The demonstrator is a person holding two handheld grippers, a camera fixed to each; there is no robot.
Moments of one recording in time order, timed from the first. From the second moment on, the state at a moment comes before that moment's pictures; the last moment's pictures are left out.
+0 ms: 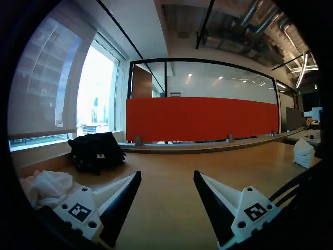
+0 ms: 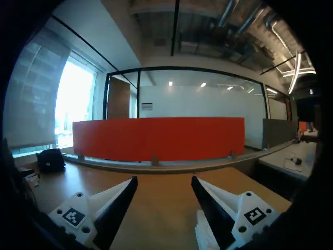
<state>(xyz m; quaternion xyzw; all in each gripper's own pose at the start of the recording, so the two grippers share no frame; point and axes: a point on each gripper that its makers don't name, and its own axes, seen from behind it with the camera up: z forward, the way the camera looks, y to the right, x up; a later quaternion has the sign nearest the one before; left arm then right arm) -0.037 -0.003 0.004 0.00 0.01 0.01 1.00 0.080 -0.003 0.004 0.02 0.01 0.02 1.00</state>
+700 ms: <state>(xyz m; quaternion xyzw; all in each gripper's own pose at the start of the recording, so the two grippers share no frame) -0.037 -0.003 0.004 0.00 0.01 0.01 1.00 0.013 0.020 0.009 0.01 0.00 0.06 1.00</state>
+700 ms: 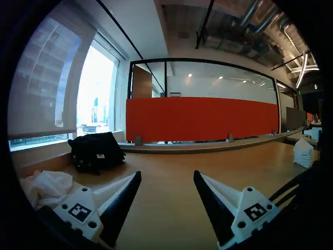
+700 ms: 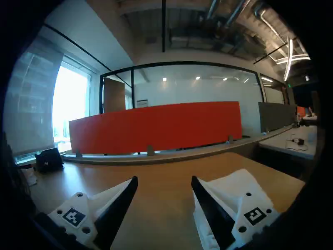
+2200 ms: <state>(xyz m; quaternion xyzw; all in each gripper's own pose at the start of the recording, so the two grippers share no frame) -0.038 -0.003 0.004 0.00 0.01 0.01 1.00 -0.010 -0.001 0.005 0.02 0.01 0.00 1.00</state>
